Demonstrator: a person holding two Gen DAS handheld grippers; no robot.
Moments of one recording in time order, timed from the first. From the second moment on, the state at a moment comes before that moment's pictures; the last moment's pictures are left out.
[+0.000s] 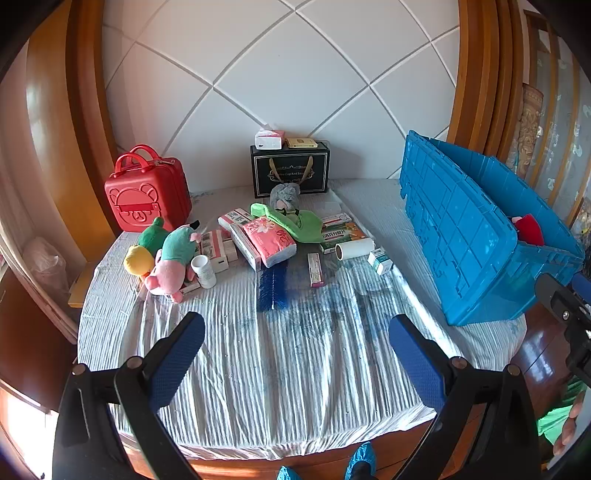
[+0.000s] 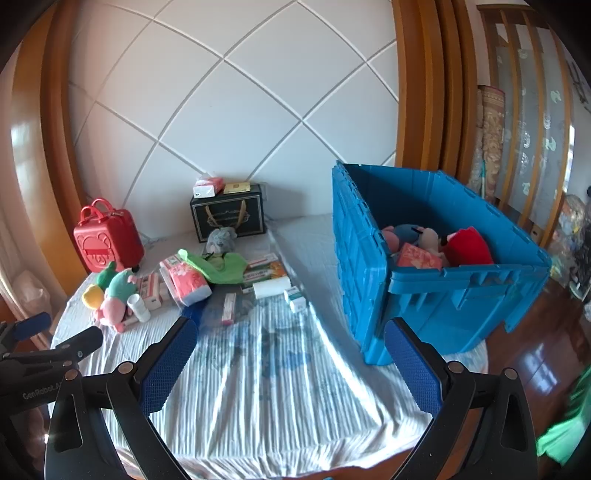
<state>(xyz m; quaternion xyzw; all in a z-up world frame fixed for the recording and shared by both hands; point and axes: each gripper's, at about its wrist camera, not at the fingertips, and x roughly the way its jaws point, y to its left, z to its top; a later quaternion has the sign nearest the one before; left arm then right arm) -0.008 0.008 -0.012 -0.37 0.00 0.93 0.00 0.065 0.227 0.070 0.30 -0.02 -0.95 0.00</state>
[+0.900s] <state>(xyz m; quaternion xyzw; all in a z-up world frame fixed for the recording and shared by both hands) -0.008 -0.001 -0.014 -0.37 0.00 0.93 0.01 0.065 0.219 0.068 0.30 -0.02 -0.95 0.00</state>
